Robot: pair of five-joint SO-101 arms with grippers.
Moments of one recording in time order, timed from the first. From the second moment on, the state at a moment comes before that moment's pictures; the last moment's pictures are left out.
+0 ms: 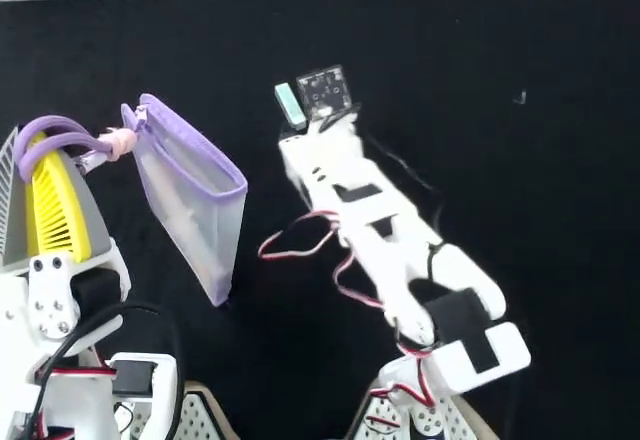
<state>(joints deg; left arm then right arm) -4.1 -99.9 46.3 25.1 11.8 -19.2 1.5 44.4 -3.1 0.1</state>
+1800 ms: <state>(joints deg) -4.5 -104.6 49.7 25.2 11.8 -16.5 30.5 -12.8 44.3 4.0</state>
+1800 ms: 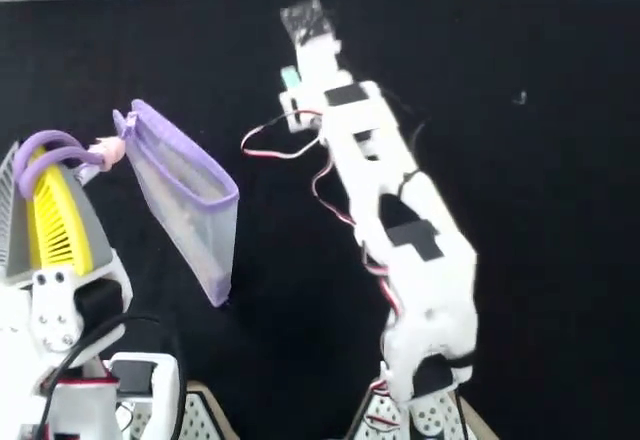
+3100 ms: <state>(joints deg) -4.5 -104.6 51.0 25.1 8.7 -44.3 -57.7 68.6 -9.0 -2.4</state>
